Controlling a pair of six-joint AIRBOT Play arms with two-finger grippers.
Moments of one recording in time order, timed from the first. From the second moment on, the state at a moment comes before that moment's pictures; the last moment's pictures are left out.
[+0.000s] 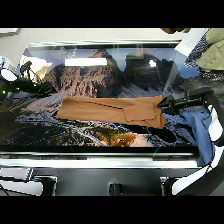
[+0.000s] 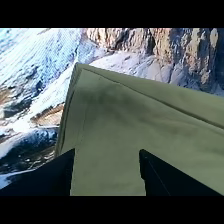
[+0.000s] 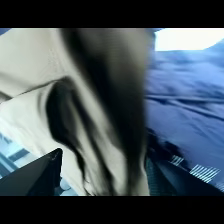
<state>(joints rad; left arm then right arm) 0.16 -1.63 1.54 1.16 -1.17 -1.50 -0.37 -1.95 1.51 2.36 -1.43 -1.88</state>
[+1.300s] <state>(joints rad) -0.47 -1.95 1.58 0.50 -0.86 -1.62 -0.26 -1.50 1.69 2.09 -1.62 -1.47</state>
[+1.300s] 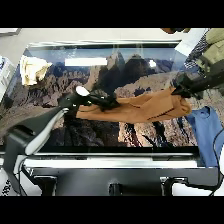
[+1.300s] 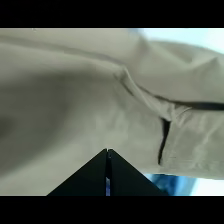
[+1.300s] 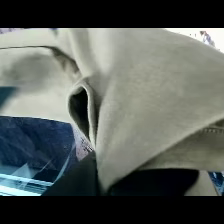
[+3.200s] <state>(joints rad) 0.08 -1.69 2.00 1.18 -1.71 -1.81 0.39 -1.72 1.87 2.07 -1.26 -1.22</state>
